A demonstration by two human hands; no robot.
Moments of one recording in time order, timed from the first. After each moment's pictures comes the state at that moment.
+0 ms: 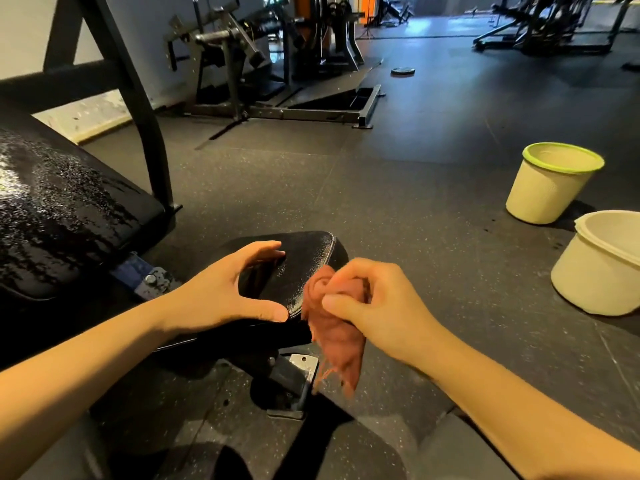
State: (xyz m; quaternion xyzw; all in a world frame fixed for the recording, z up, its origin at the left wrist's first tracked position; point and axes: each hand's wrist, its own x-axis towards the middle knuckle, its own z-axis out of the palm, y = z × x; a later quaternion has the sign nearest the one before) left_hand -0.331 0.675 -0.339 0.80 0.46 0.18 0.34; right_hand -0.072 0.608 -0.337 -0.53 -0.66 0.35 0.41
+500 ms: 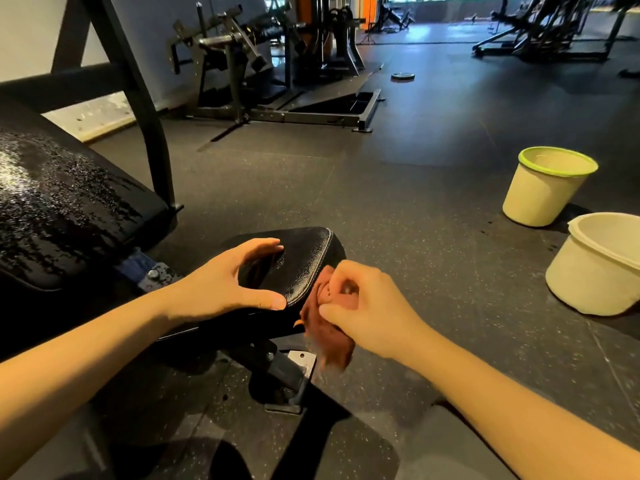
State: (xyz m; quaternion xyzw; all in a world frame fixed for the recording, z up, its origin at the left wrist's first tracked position) left_hand -0.329 0.670 -0.337 0.79 0.47 0.19 0.35; right_hand -0.073 0.600 -0.347 -0.54 -0.71 0.30 0.34
